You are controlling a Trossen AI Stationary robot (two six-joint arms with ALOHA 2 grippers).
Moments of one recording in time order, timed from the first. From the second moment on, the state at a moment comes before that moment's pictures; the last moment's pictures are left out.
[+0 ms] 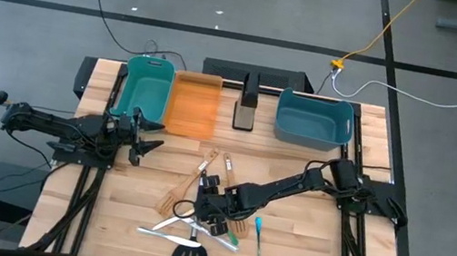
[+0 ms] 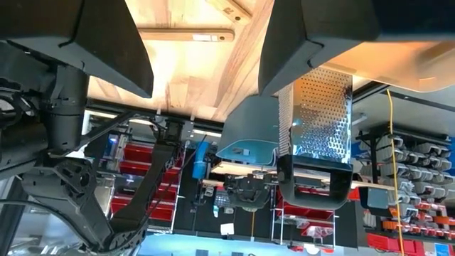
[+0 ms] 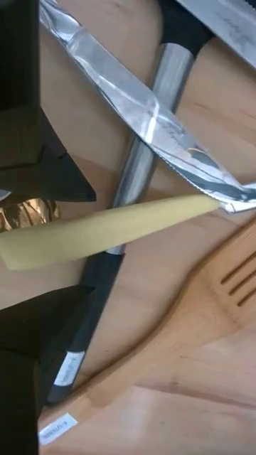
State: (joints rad) left arm -0.11 0.09 0.01 0.16 -0.36 -0.12; right arm 0.32 2.19 1.60 -0.44 0.19 -0.17
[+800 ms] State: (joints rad) left arm -0.11 0.09 0.01 0.16 -0.36 -0.12; right arm 0.32 2.19 1.59 -0.43 0.21 -0.13
